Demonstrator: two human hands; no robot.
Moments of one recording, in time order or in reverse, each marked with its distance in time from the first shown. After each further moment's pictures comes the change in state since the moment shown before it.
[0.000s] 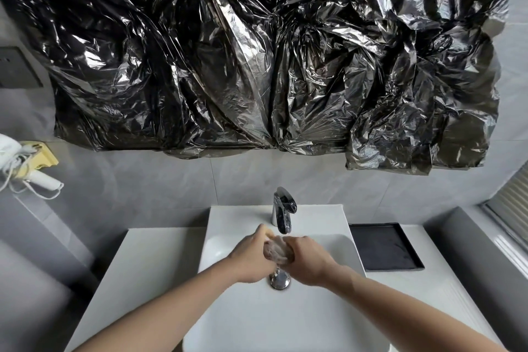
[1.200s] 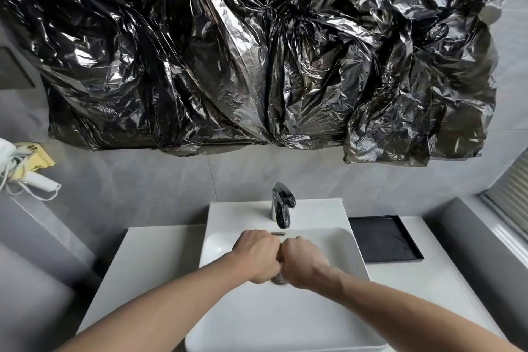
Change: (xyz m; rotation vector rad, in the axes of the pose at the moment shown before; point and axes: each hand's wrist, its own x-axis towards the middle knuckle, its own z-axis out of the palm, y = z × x) left_hand -0.008 0.040 -0.002 0.783 -0.030 0.144; right_hand -0.013 -0.027 0.003 -0.192 -0.106 0.101
